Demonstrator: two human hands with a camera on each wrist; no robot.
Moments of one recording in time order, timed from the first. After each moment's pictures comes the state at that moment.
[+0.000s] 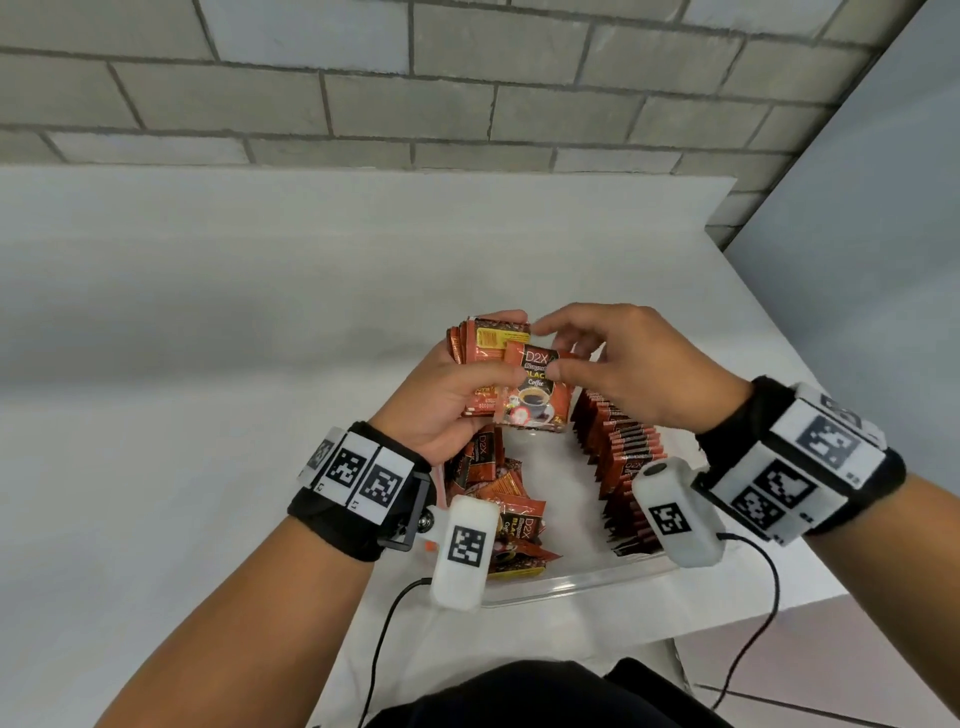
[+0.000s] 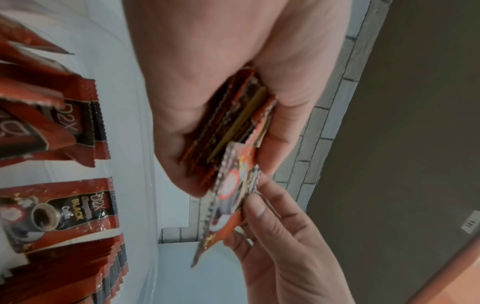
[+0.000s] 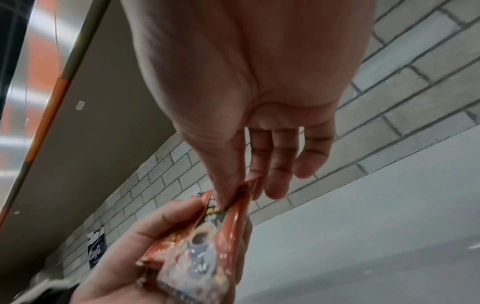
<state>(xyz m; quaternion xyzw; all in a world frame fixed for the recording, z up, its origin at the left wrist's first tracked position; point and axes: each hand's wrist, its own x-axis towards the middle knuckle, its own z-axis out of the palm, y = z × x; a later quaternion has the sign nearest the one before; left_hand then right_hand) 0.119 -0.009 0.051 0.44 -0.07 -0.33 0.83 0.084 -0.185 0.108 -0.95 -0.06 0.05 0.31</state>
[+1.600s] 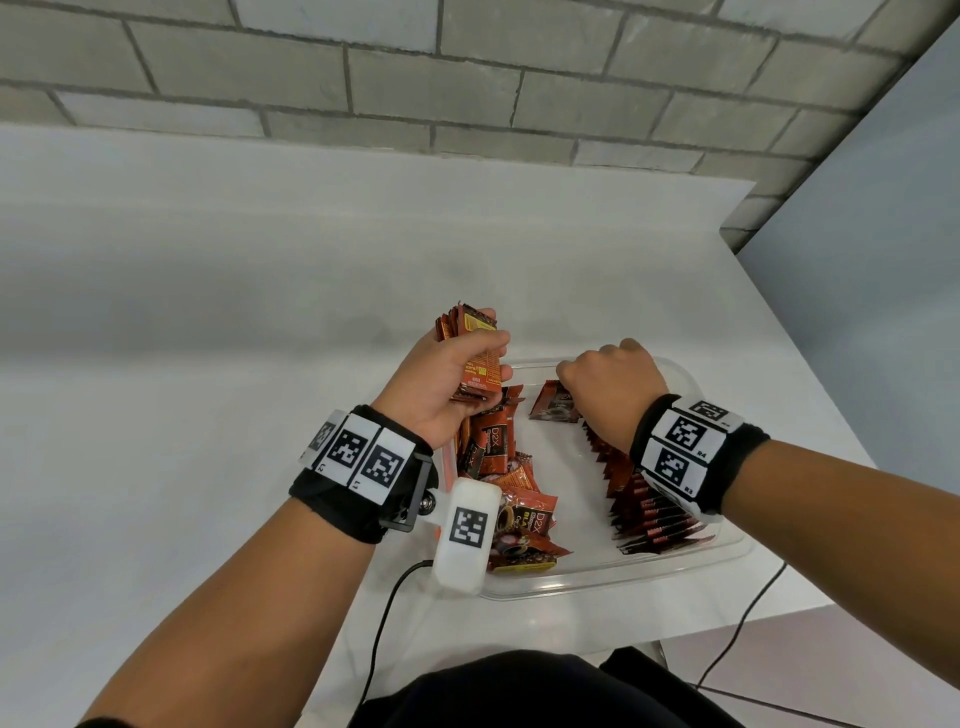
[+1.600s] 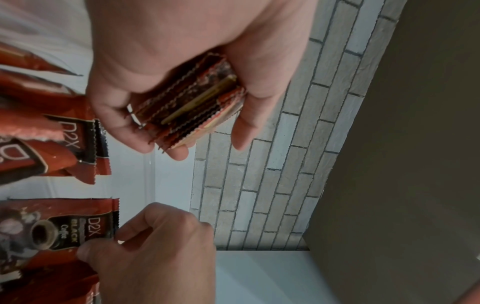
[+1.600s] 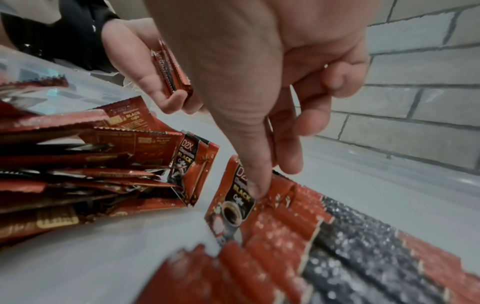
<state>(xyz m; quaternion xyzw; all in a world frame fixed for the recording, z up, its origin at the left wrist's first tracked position) 0.134 0.002 0.039 0.51 0.08 -0.30 0.80 0.100 -0.171 0.054 -0.95 -0.10 0.13 -0.26</state>
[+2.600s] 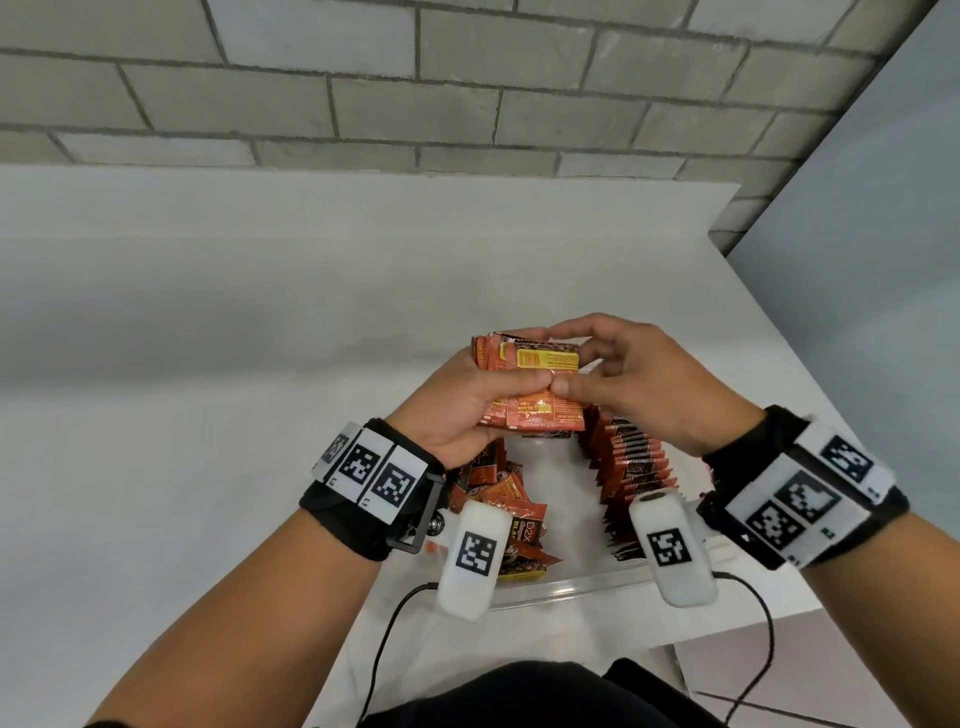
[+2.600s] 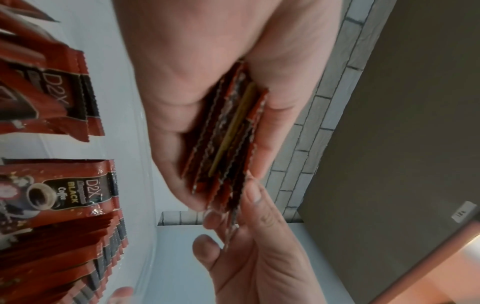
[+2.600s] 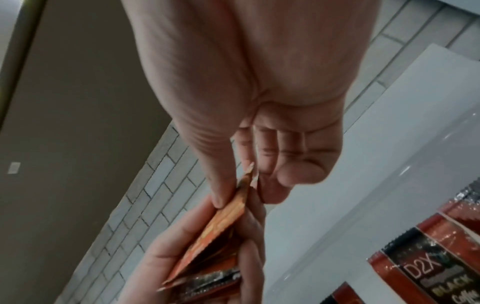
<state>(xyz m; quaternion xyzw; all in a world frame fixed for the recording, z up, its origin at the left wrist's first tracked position) 0.116 -0.016 0.056 0.46 -0.07 -0.38 0.80 0.070 -0.186 0.104 -0.87 0.03 0.10 0.49</state>
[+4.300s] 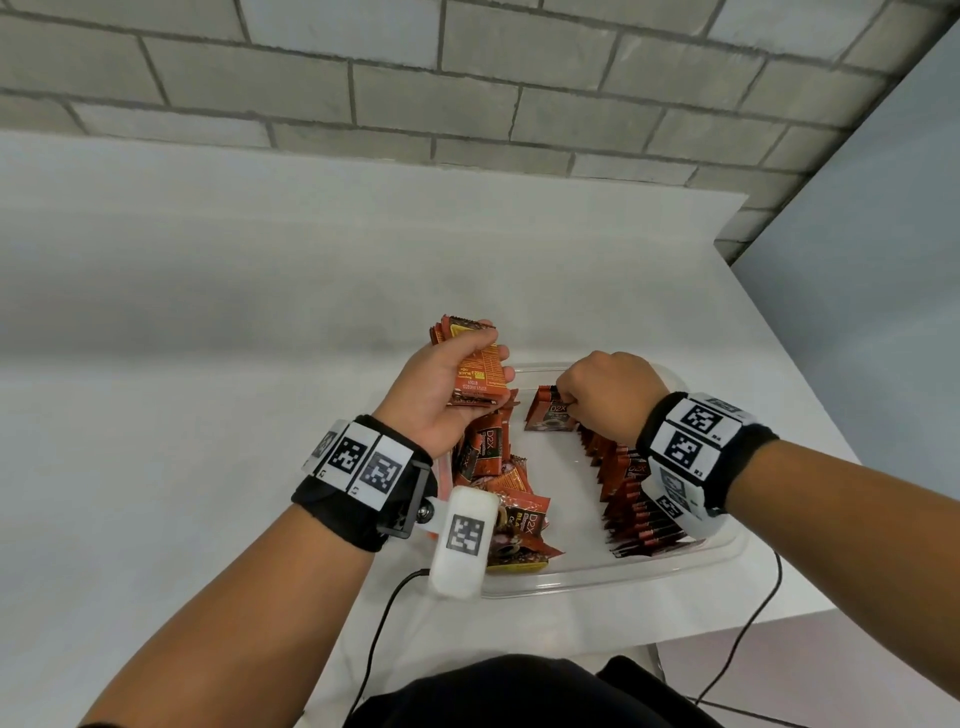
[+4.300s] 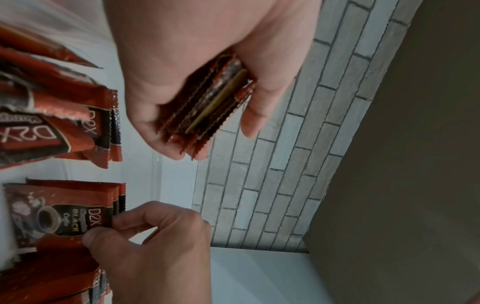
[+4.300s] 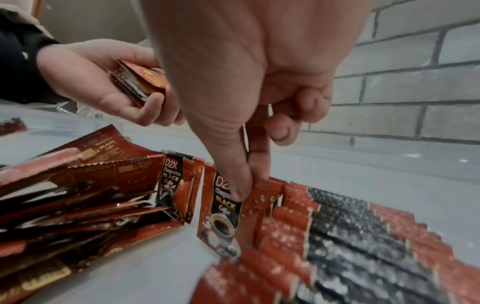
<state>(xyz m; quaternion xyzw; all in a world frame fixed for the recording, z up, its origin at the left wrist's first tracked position) 0.125 -0.001 0.042 0.45 0.11 -0.29 0.84 0.108 -0.191 0.041 -0.97 -0.10 0.15 -0.15</state>
